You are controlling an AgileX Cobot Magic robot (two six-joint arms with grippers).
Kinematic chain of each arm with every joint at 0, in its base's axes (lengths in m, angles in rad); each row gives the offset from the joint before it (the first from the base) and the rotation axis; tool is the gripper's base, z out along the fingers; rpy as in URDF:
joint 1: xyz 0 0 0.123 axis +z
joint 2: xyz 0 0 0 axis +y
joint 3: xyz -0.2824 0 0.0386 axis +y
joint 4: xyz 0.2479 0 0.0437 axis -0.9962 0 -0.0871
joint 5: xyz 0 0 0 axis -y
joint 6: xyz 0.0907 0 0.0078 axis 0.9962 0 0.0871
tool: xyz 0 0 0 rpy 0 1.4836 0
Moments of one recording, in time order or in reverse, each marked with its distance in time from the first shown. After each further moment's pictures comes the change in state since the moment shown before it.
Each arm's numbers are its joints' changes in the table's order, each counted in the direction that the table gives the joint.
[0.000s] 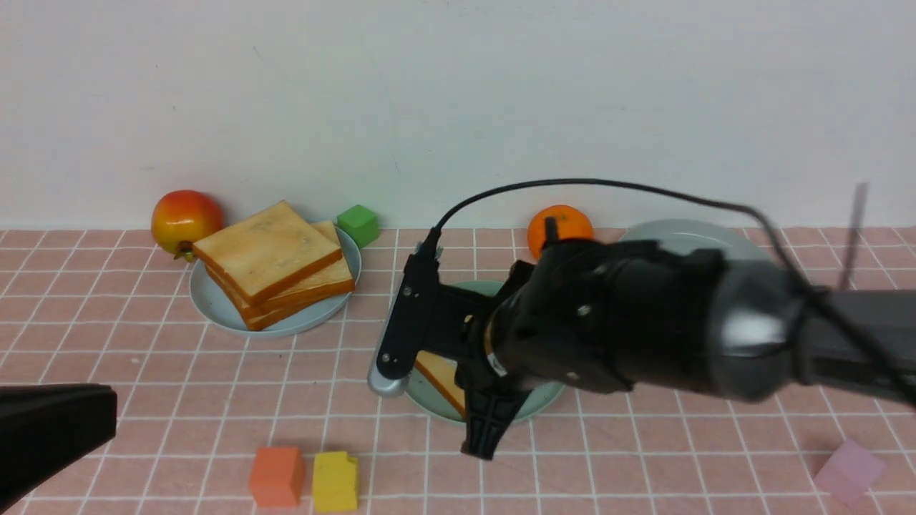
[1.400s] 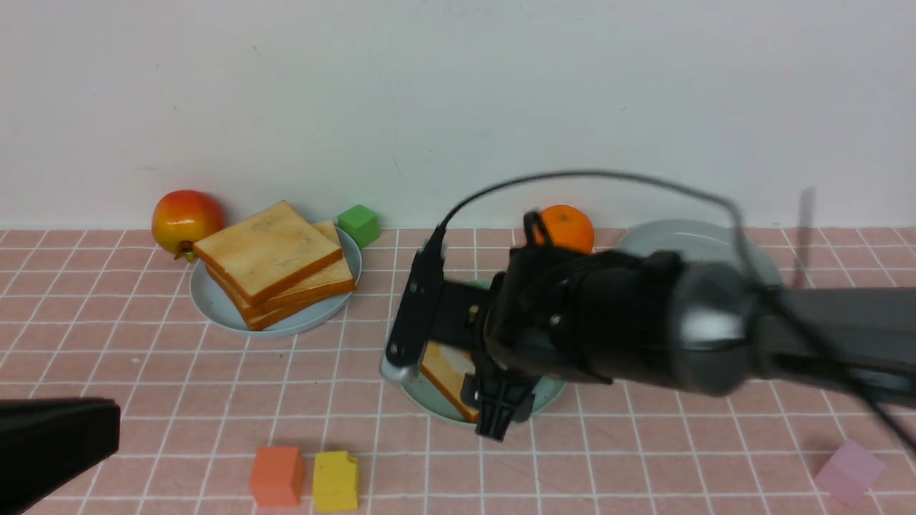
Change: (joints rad) right arm 0.027 -0.034 -0.037 0.134 -0.172 0.142; left arm 0.000 0.005 0.000 0.026 -0.028 0.012
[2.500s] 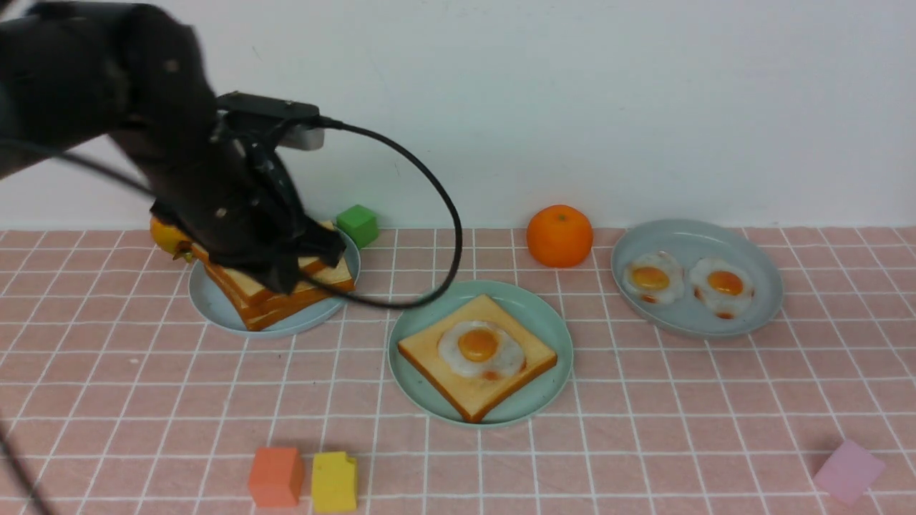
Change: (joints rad) right arm 0.080 -1.199 0.149 -0.545 -0.522 0.122; left arm 0.578 1.256 -0.768 0.249 -0.192 0.521
